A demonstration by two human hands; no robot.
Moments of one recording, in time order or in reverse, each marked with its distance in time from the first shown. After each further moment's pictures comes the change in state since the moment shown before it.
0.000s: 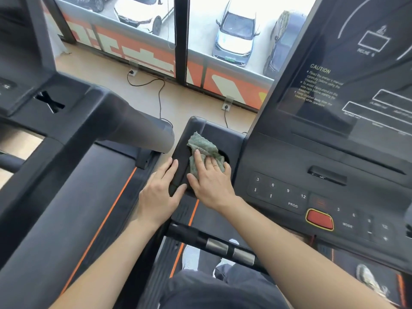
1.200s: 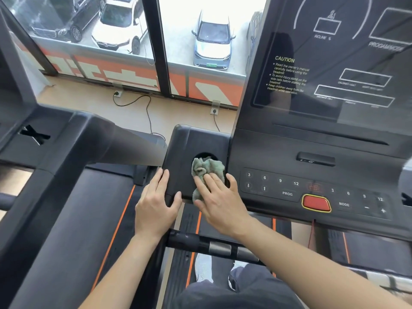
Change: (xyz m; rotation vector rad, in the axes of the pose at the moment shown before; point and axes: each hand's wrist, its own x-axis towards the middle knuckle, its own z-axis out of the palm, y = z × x) left_hand -0.004 0.008 0.001 0.088 0.039 0.044; right_hand -0.060 0.026 0.013 -0.191 0.225 -0.130
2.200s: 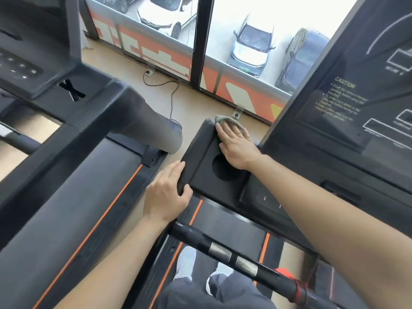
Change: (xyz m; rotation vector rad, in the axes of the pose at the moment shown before) left_hand -0.003 -0.006 0.000 -0.086 0.051 -0.076; right_hand 0.153 0.059 -0.034 0.025 -0.320 -0.079
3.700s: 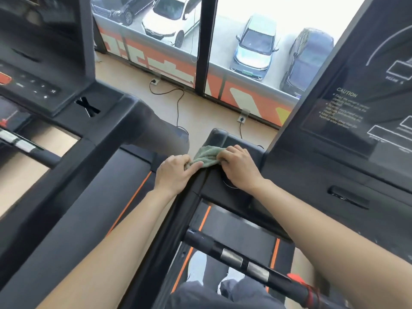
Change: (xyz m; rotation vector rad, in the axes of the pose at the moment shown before) left_hand 0.081 -0.010 -0.020 -0.012 -0.141 -0.102; right_hand -0.022 -0.034 0.018 0.187 0.396 -0.129
